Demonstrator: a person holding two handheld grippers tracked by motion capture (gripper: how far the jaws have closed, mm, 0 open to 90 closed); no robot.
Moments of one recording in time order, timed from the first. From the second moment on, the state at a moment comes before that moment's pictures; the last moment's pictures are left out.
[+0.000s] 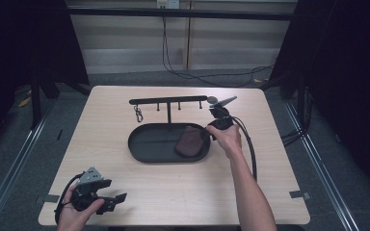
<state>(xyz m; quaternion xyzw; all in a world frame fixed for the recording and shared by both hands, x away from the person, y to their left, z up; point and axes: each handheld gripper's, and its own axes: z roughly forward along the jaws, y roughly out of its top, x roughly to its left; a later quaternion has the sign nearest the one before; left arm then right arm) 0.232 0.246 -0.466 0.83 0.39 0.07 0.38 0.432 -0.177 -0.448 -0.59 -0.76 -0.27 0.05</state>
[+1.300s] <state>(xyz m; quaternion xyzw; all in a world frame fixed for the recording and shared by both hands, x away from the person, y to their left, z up) 0.232 0.248 -0.466 0.83 0.40 0.07 0.39 0.399 -0.191 -0.417 -0.55 -0.76 -0.36 -0.01</state>
